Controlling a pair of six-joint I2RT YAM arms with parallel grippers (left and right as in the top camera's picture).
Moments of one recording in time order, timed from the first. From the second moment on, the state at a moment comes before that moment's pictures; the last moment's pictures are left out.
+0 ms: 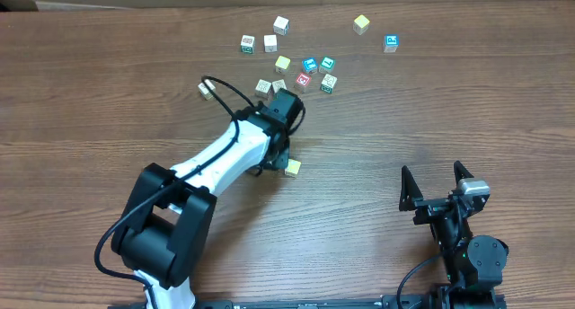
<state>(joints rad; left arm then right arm) -0.53 1.91 1.26 -0.78 -0.16 -0.45 -0.03 0.06 0.02 -0.02 -0.16 0.10</state>
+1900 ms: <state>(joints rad) -0.54 1.91 1.27 -0.65 -0.09 -0.48 -0.03 0.06 0.02 -0.02 -0.16 0.10</state>
